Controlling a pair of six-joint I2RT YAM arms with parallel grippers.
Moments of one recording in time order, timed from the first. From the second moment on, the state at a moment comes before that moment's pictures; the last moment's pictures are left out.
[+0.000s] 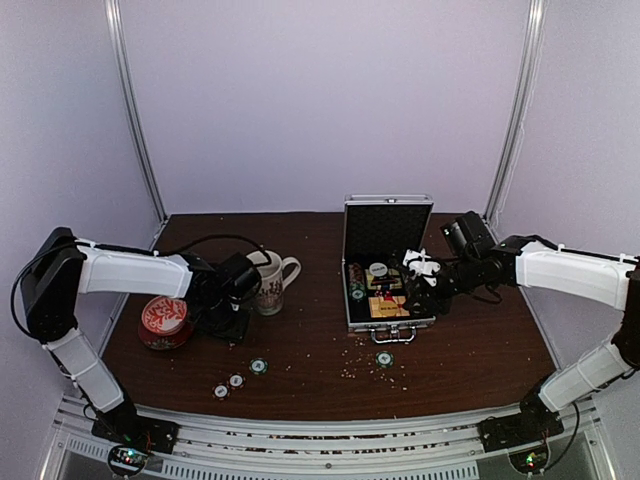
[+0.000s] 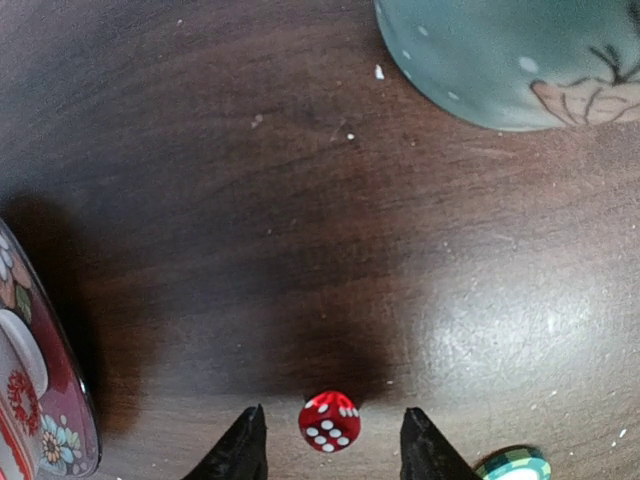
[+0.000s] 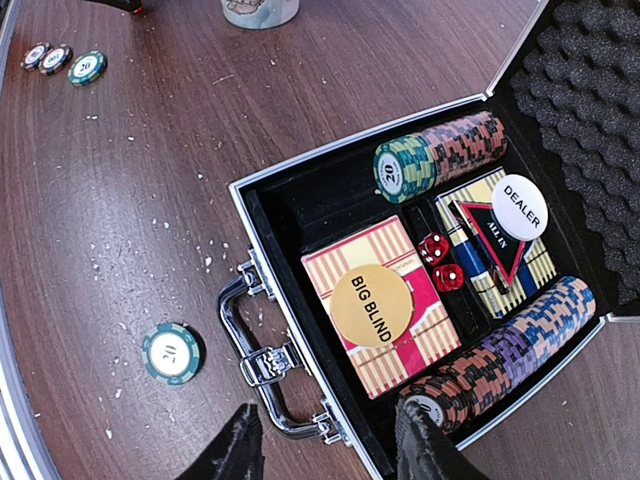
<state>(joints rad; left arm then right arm) -0.76 1.66 0.98 -0.70 -0.20 -0.56 0.54 1.38 0.93 -0.46 -0.31 -0.53</state>
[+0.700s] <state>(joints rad) -0.76 1.68 0.96 -0.67 -0.19 -0.55 0.54 1.42 0.93 -0.48 -0.30 -0.55</state>
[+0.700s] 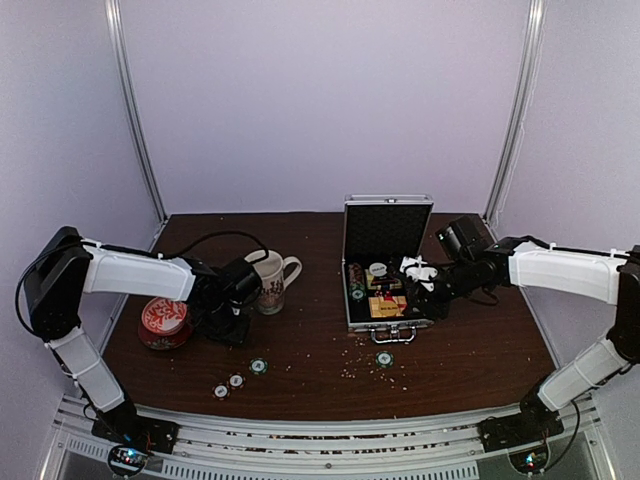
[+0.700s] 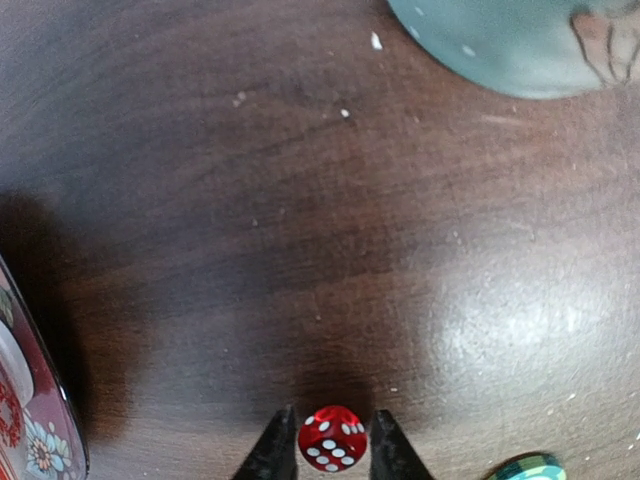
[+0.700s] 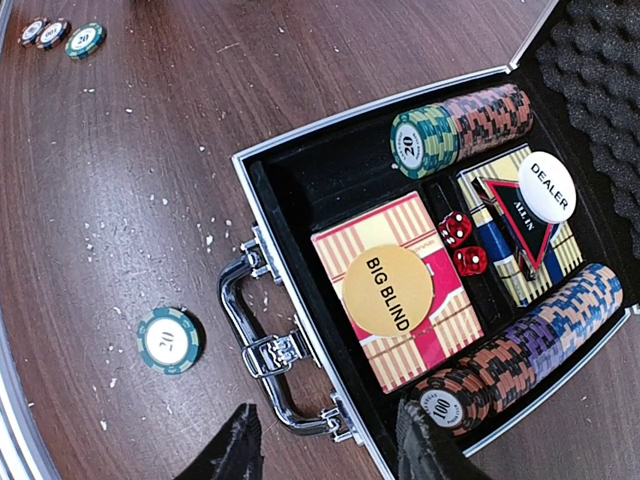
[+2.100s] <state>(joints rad) -1.05 2.03 1.62 -0.71 -0.09 -0.43 0.53 1.42 0.92 -0.47 -0.24 -0.53</state>
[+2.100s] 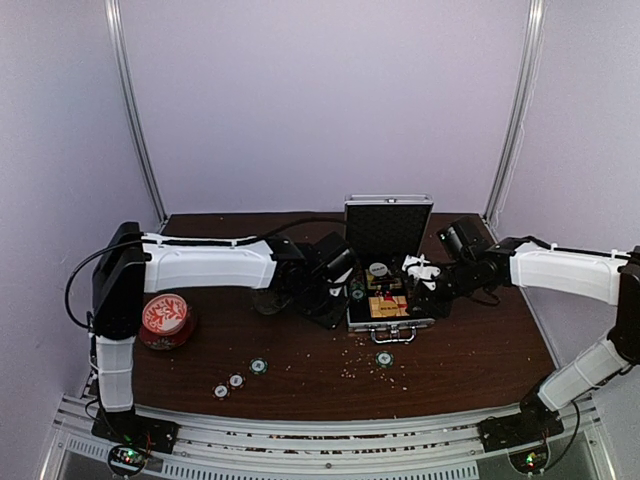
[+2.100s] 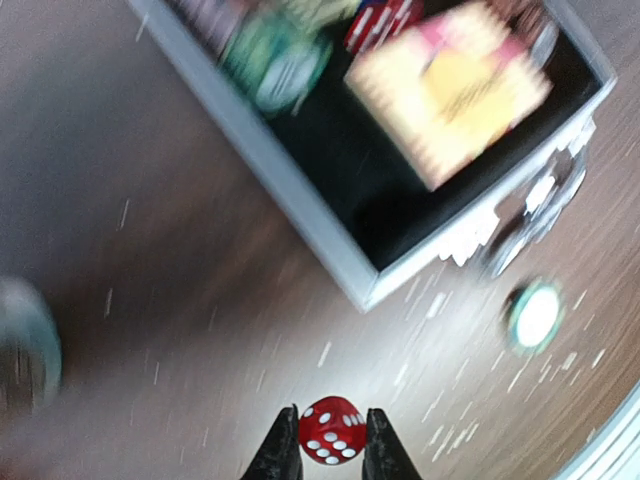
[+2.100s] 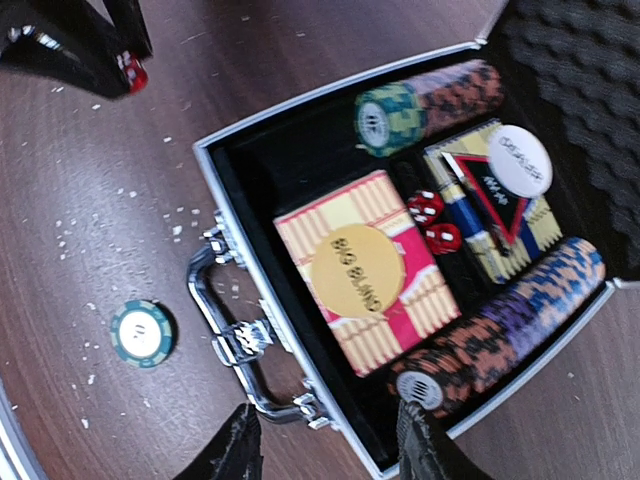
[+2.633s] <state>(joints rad) -1.05 2.43 2.16 -0.43 -0.02 -0.29 0.37 1.33 0.90 -0.40 -0.16 -0.45</state>
